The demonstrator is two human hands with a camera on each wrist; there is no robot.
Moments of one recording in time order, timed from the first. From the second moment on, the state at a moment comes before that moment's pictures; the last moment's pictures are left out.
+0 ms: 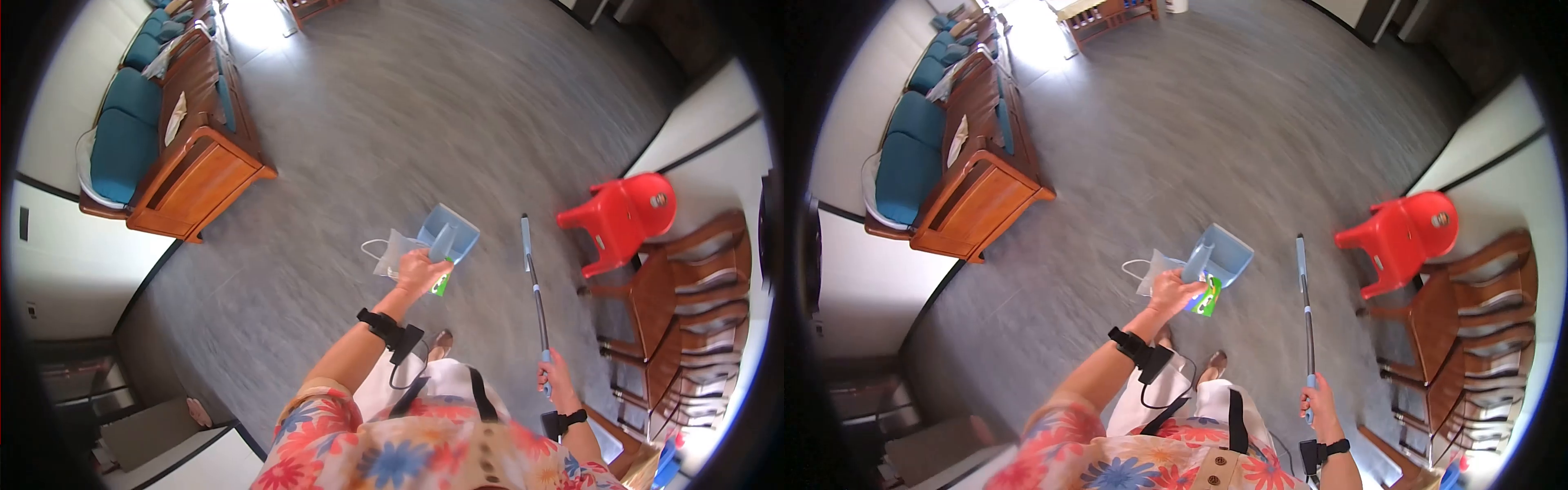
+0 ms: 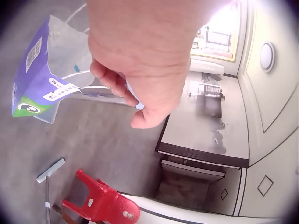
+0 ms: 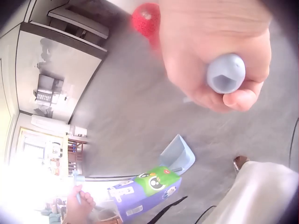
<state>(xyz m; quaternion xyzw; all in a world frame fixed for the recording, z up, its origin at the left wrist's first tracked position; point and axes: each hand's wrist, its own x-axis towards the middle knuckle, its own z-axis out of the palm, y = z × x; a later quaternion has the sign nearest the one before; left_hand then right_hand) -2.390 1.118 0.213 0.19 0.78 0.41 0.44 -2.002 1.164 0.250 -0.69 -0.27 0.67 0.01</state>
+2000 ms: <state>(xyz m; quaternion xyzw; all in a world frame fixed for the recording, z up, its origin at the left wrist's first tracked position) -3.037 1.117 0.067 0.00 0.88 0.40 0.27 -2.743 1.500 0.161 -0.56 -0.50 0.61 -0.24</state>
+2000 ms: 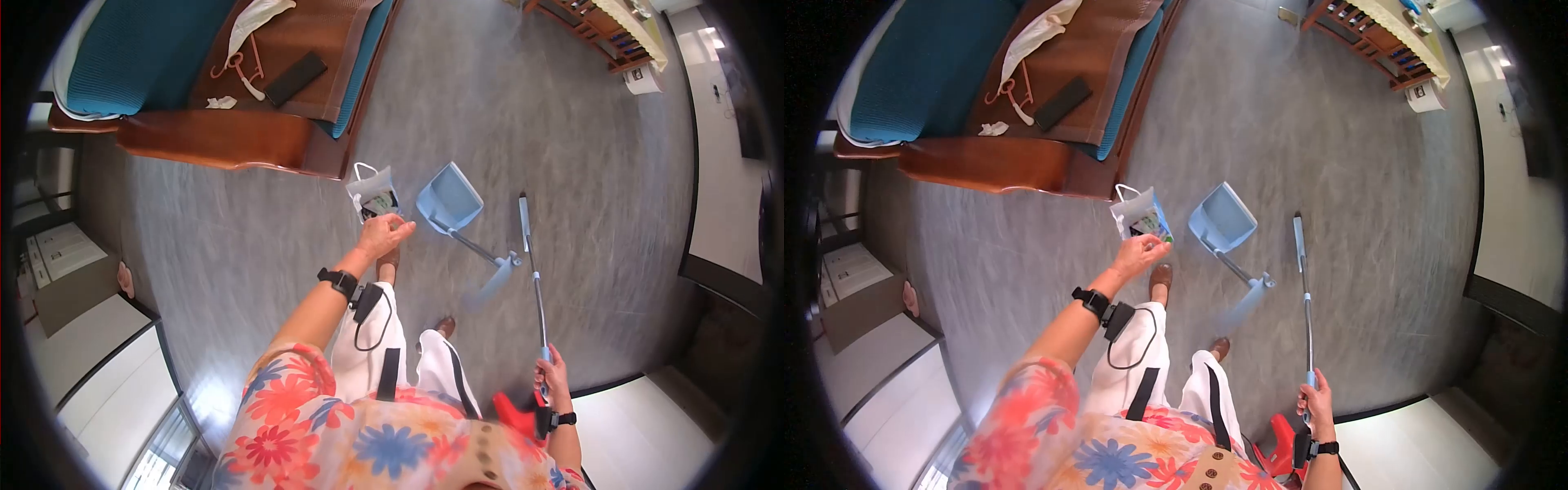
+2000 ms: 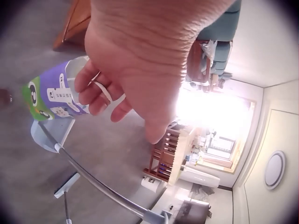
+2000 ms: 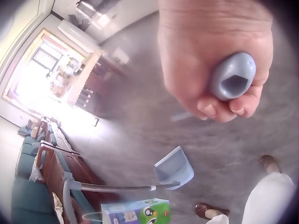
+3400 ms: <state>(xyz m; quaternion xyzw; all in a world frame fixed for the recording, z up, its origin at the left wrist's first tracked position) -2.928 1.288 0.174 -0.07 0.96 0.24 0.14 -2.865 1.700 0.191 -0.21 -0.58 0.54 -0.57</state>
